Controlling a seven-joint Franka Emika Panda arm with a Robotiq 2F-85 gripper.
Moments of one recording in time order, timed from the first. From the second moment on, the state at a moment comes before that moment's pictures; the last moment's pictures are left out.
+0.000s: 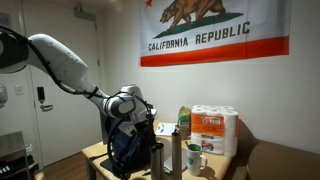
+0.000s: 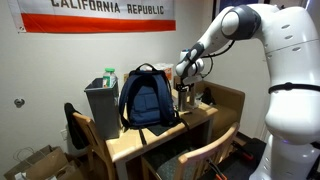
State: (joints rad) arm -0.07 0.42 -0.14 -1.94 -0.13 2.59 0.11
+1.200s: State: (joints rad) arm -0.07 0.48 -0.13 -1.90 -0.12 2.74 0.11
